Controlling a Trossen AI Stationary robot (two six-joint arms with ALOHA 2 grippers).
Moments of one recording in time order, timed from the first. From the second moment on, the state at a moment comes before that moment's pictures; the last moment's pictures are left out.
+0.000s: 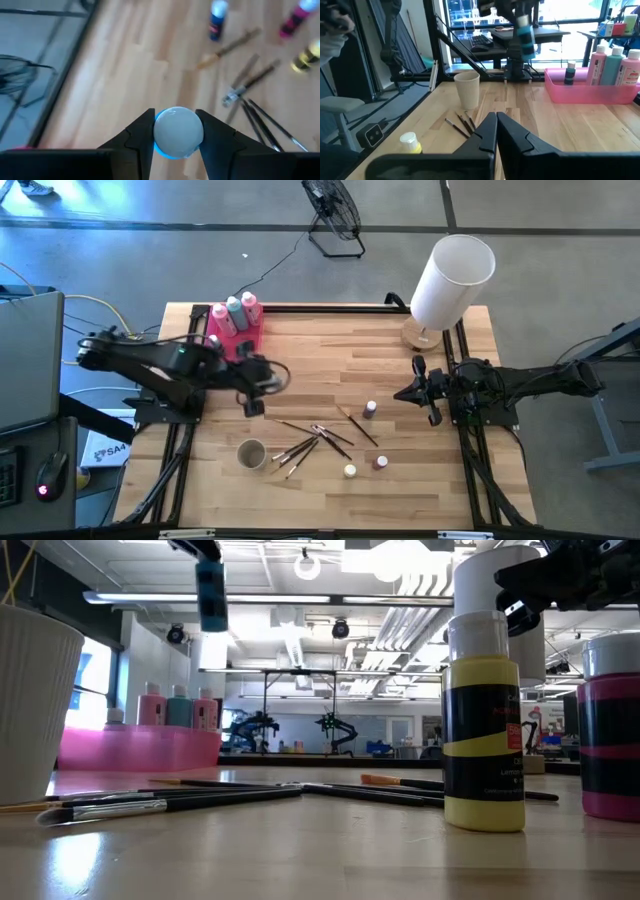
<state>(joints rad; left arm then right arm) -0.22 1.16 1.30 -0.97 -0.46 -0.25 0.03 0.47 0.23 0.19 -0.16 0.07</state>
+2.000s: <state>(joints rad) 0.43 0.74 0.73 -0.84 -0.58 -0.52 0.03 0.47 0.23 0.22 -0.13 0.03</state>
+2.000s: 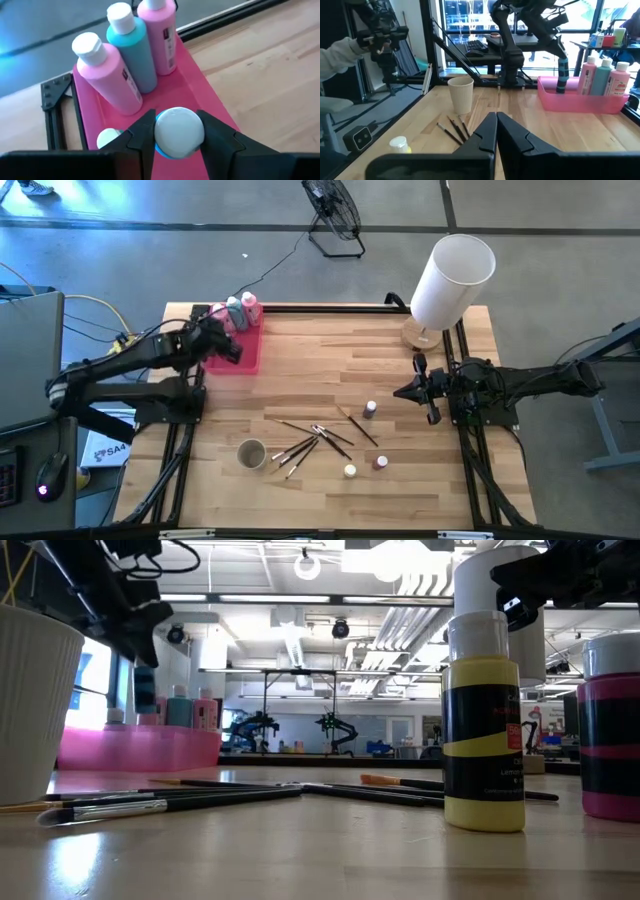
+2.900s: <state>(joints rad) 0.75 0.97 0.73 -0.72 -0.31 -0.47 0.03 0.47 0.23 0.21 -0.13 0.03</state>
